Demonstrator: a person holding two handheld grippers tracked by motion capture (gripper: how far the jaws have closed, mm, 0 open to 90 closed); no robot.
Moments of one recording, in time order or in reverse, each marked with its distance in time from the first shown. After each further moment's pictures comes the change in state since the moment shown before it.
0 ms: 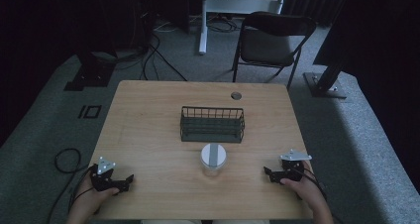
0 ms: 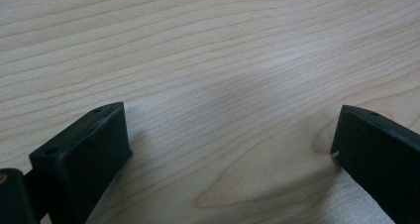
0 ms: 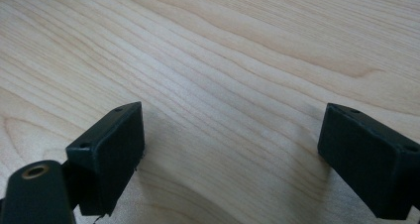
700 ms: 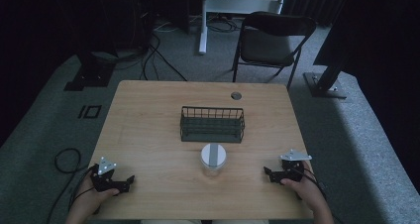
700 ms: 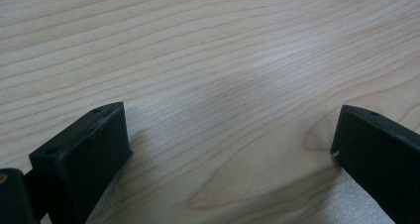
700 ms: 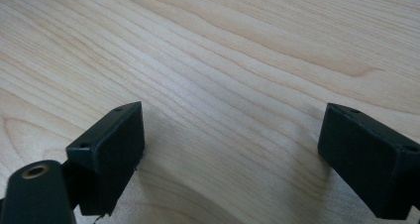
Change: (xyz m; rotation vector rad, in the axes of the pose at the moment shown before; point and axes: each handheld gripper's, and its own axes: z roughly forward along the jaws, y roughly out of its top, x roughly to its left) left arm -0.001 0.000 0.000 0.002 -0.021 0.024; right arm 0.000 0.000 0.000 0.000 -0.003 0.003
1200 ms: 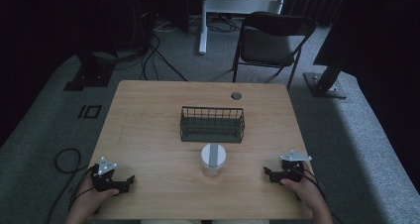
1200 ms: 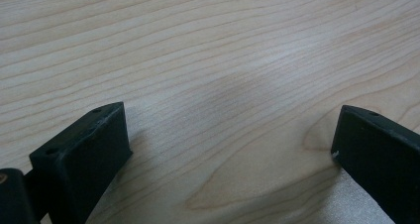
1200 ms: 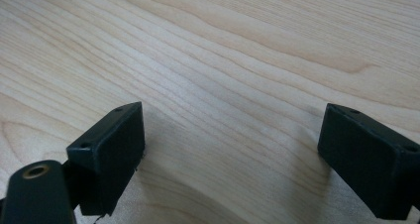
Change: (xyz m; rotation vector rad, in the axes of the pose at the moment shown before) left arm 0.000 0.000 0.000 -0.001 -0.002 0.001; right arm 0.002 -0.001 -0.001 0.000 -0.019 0.017
